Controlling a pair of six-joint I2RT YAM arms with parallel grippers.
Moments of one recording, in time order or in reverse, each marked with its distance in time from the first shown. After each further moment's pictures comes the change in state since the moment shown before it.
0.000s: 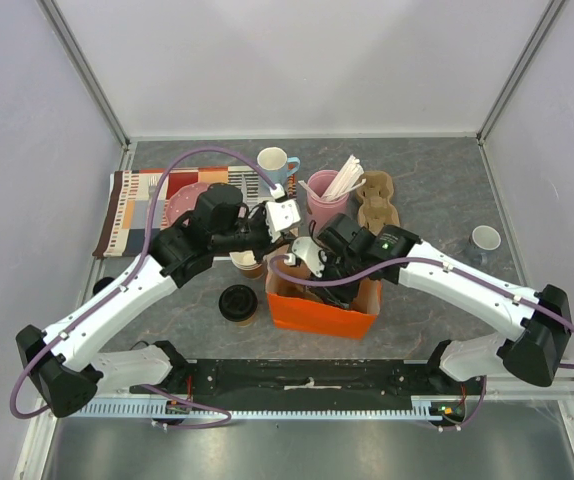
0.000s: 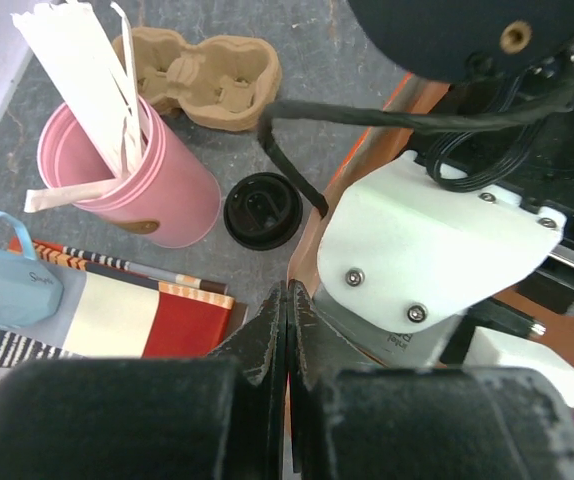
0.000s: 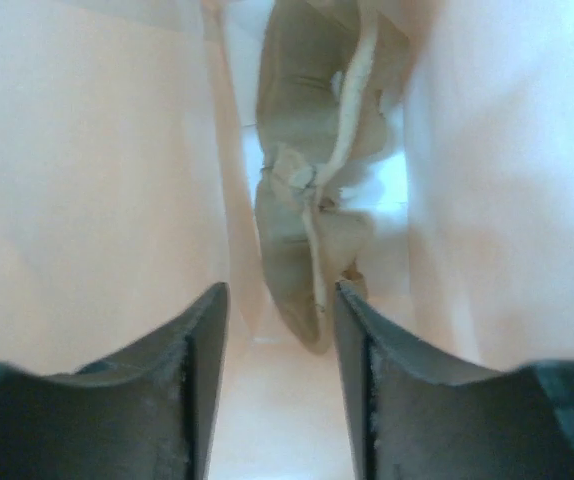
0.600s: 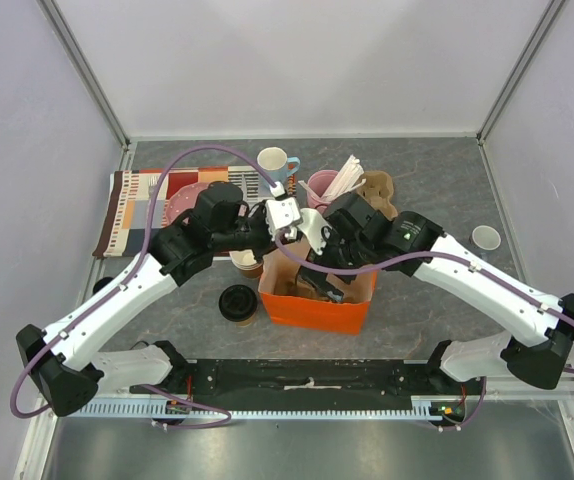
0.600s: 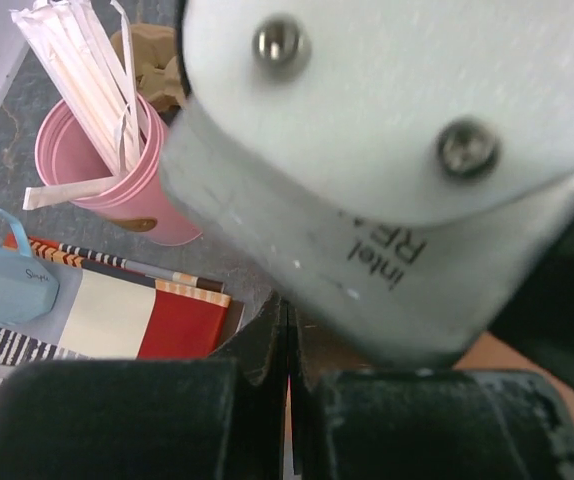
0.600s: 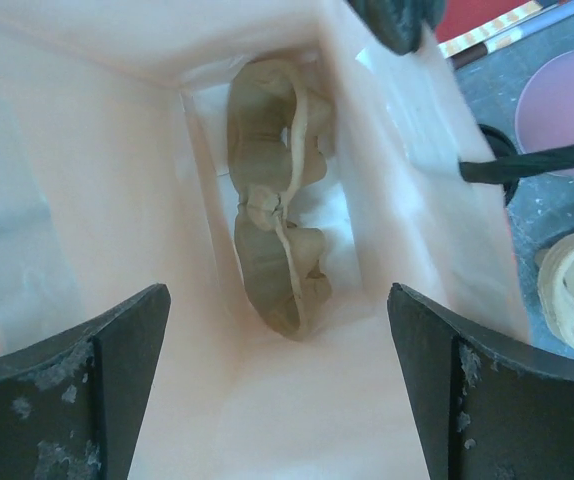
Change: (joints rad) left arm 0.002 0.008 0.015 -0.017 0.000 0.007; right arm 0.016 -0.025 0.221 -0.060 0.084 0.071
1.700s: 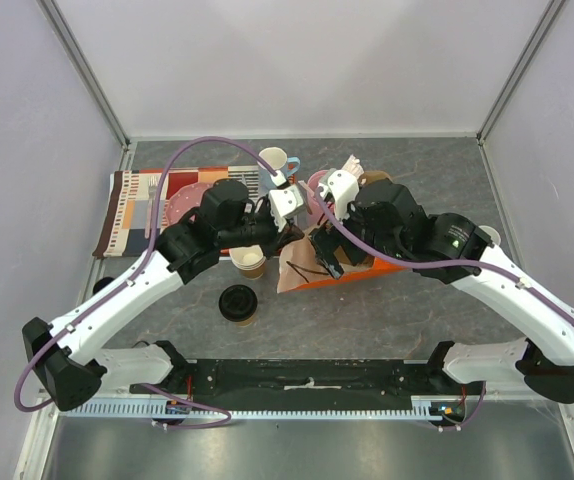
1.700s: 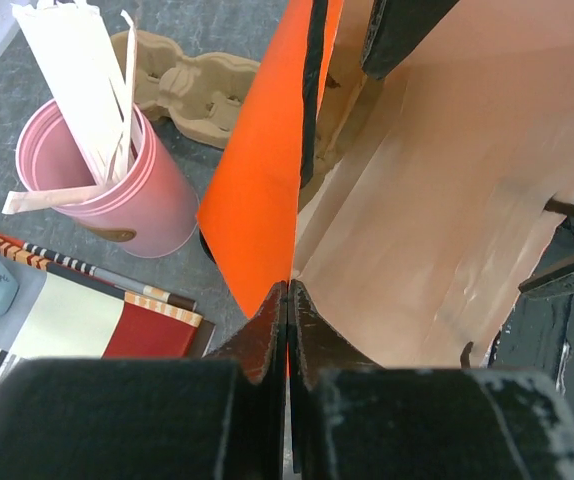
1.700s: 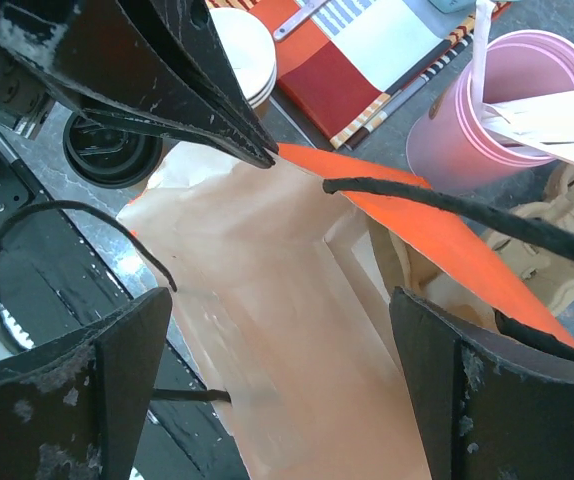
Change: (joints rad) left arm -0.008 0.035 0.008 0.089 -0.039 -0.177; right arm 0.003 -0.115 0.121 0.074 0.233 0.240
